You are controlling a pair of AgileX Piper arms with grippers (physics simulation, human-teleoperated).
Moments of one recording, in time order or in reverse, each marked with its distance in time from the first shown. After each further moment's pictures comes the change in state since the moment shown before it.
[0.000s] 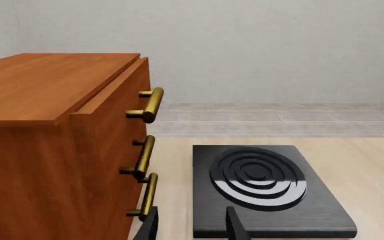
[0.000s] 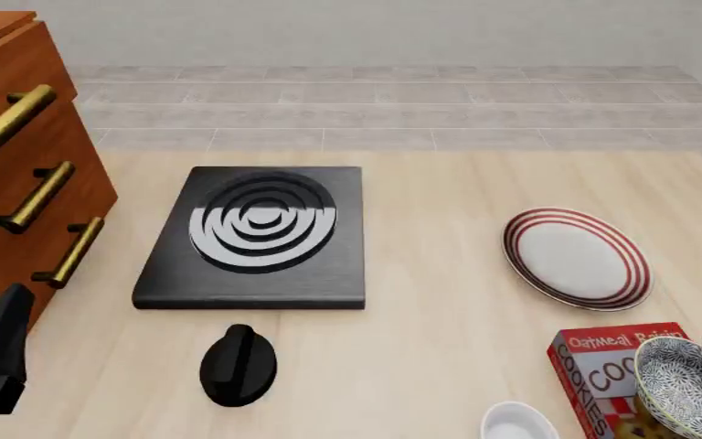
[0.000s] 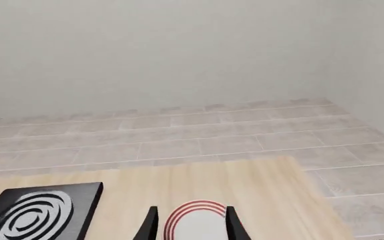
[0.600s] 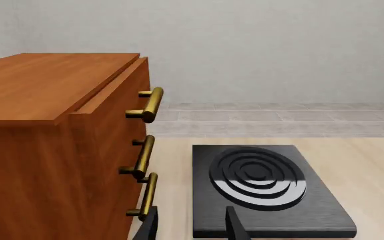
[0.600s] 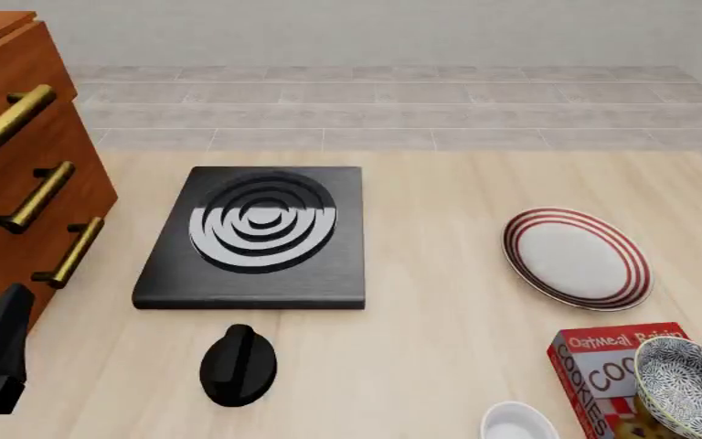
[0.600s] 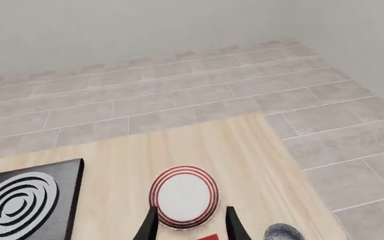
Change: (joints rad) left arm 0.000 0.000 0.000 0.000 0.000; right arm -0.129 0.199 -0.457 0.508 0.006
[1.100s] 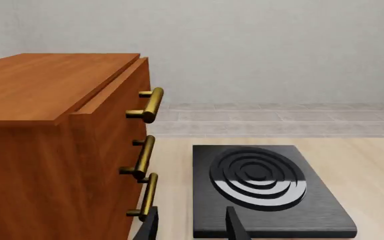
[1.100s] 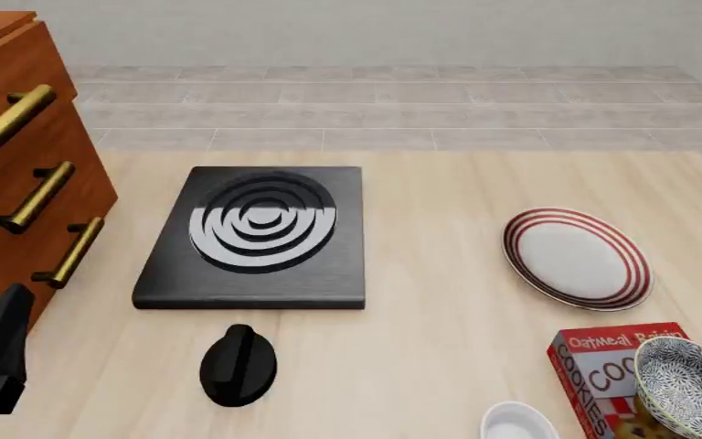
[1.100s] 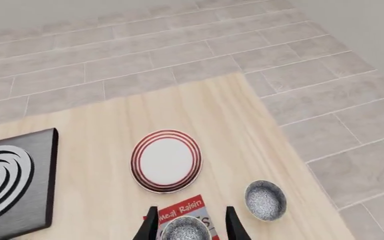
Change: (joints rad) left arm 0.000 0.000 0.000 0.000 0.000; right arm -0.094 0.008 -0.030 0.197 -0.033
